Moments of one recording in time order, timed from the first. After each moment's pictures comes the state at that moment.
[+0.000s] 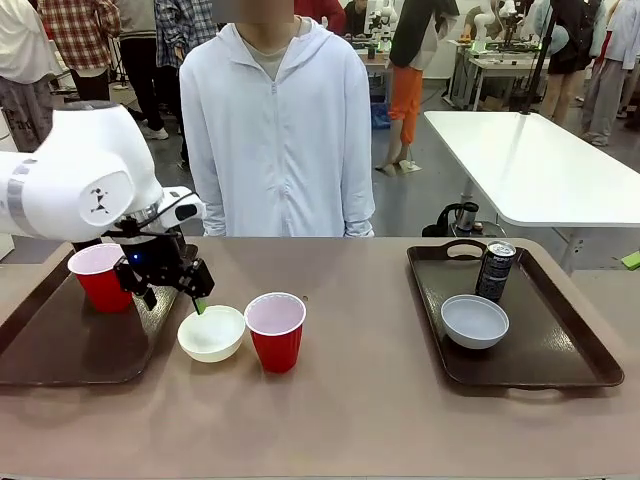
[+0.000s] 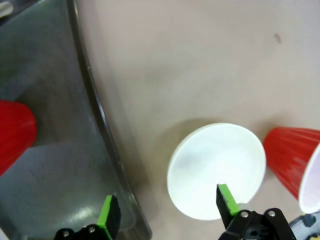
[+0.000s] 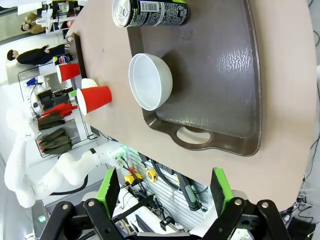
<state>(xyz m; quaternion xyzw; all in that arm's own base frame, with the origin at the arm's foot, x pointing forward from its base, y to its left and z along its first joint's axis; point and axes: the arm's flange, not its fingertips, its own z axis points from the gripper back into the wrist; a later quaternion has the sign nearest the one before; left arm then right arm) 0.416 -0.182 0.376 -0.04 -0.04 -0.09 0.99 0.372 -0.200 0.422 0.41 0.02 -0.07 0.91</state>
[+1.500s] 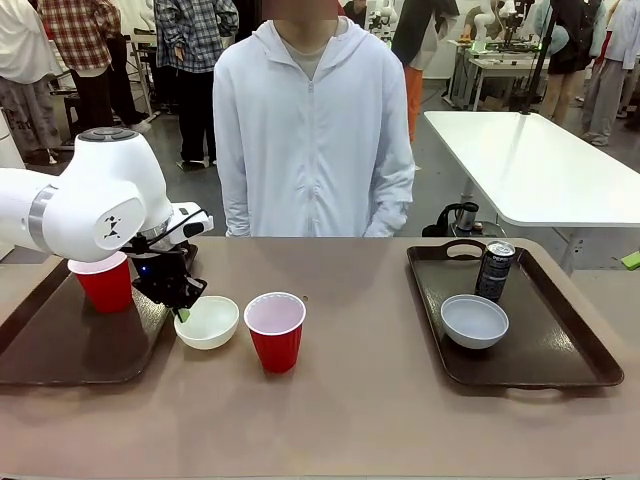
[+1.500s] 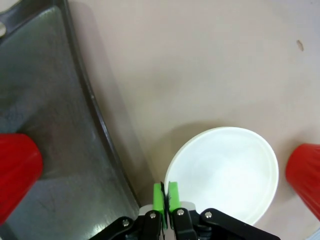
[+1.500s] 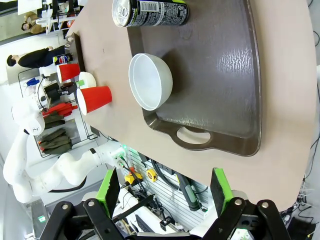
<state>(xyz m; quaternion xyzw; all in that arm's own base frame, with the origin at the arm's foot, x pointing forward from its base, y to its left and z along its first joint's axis) 0.435 -0.181 0.346 -0.01 -0.07 -0.12 0.99 0.372 -0.200 0.422 0.41 0.02 -0.07 0.91</state>
